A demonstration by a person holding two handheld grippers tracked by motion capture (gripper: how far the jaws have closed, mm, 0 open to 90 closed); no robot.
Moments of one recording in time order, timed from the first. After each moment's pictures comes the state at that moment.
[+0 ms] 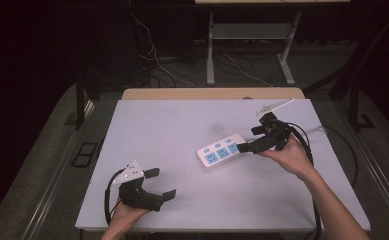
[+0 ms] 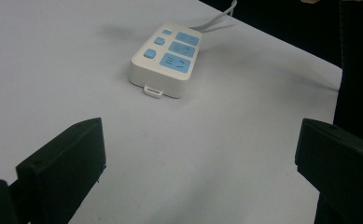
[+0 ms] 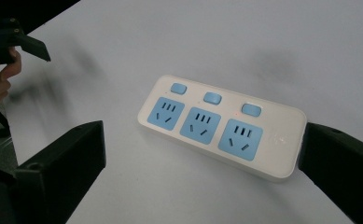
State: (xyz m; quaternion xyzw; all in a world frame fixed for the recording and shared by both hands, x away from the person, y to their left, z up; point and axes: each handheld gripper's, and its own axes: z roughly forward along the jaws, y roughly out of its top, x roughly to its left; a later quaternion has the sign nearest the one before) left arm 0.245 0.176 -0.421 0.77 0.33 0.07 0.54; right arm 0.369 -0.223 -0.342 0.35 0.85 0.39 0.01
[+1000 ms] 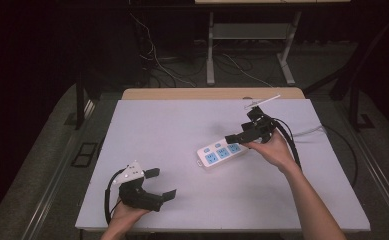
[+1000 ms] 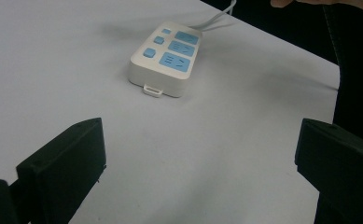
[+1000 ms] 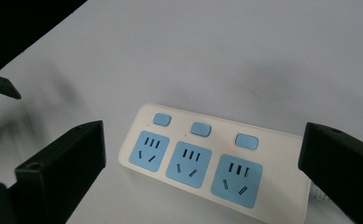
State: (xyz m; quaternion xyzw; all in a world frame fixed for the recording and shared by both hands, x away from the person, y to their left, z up) left arm 0.245 0.176 -0.422 0.77 0.33 0.07 0.54; right arm 0.402 -0.199 -0.361 0.40 0.83 0.40 0.00
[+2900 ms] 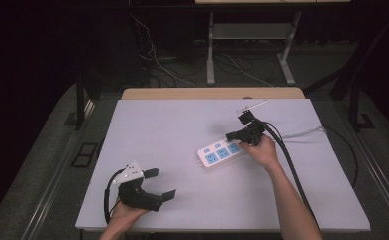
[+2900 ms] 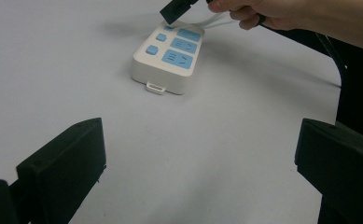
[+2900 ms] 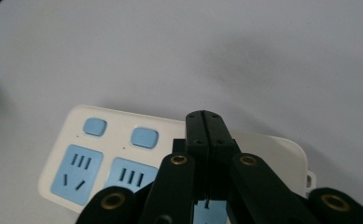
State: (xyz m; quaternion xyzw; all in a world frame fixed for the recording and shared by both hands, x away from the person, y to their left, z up) left arm 0.247 0.178 -0.423 0.77 0.33 0.07 0.54; right arm 0.434 -0.187 -0.415 0.44 0.82 0.36 0.00
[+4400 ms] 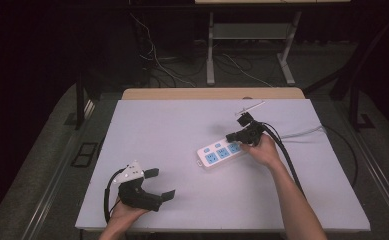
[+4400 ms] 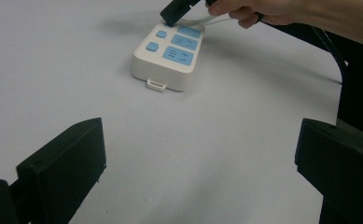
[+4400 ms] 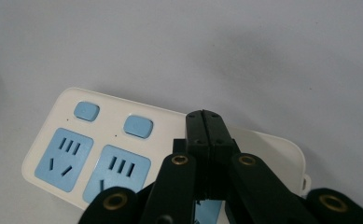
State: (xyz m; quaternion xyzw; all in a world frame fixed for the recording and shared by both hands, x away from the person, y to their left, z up) left arm 0.248 0.179 -0.424 0.78 0.33 0.07 0.53; right arm 0.436 -0.187 -0.419 0.40 0.85 0.35 0.01
